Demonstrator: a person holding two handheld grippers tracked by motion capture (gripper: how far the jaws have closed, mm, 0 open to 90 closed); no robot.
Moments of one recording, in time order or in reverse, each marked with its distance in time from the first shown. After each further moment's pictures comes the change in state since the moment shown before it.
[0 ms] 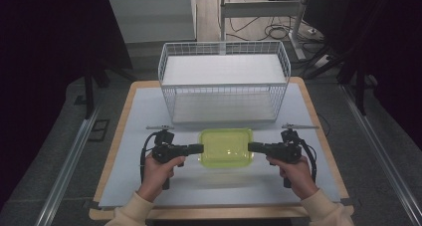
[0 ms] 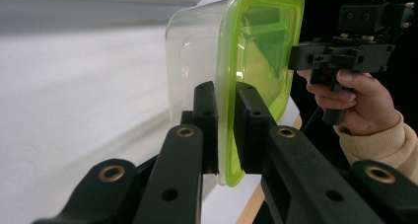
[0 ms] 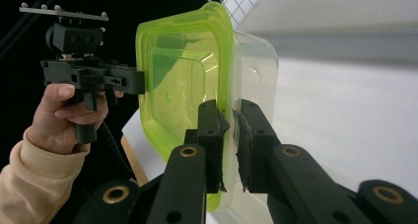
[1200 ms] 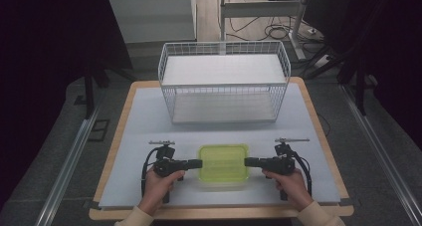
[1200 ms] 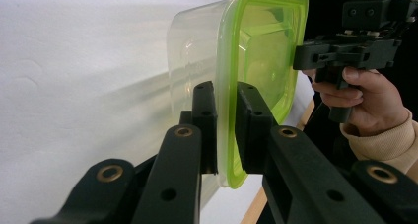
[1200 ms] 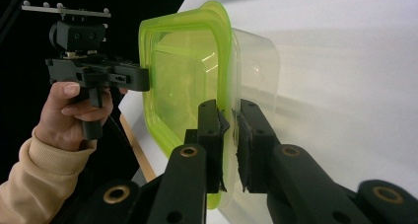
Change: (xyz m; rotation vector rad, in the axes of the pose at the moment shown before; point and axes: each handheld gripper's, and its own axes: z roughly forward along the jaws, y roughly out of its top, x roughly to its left) left arm 0.028 -0.047 0.015 0.057 0.007 -0.081; right arm -0.021 -0.041 0.018 0.093 0.014 0.108
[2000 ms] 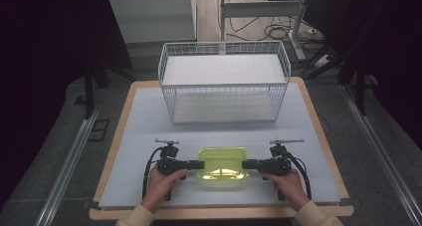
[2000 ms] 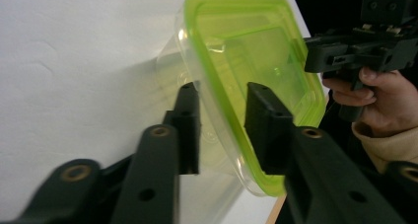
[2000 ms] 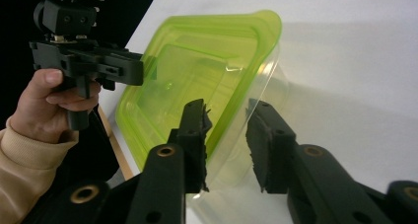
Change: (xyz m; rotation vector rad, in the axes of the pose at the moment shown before) left arm 0.018 0.001 0.017 0.068 0.022 -0.039; right arm -0.010 -0.004 0.014 0.048 -0.056 -0.008
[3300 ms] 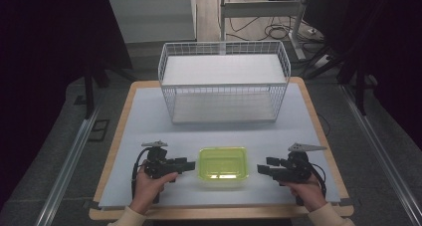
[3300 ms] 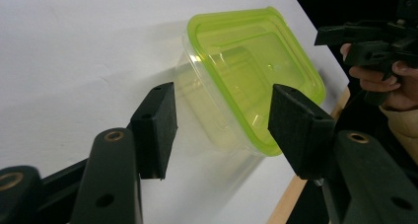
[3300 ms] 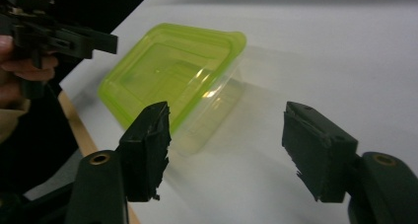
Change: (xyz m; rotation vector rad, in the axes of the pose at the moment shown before) left arm -0.012 -0.007 -0.036 -0.064 0.088 0.123; right arm 0.007 -0.016 -0.051 -0.100 -0.133 -0.212
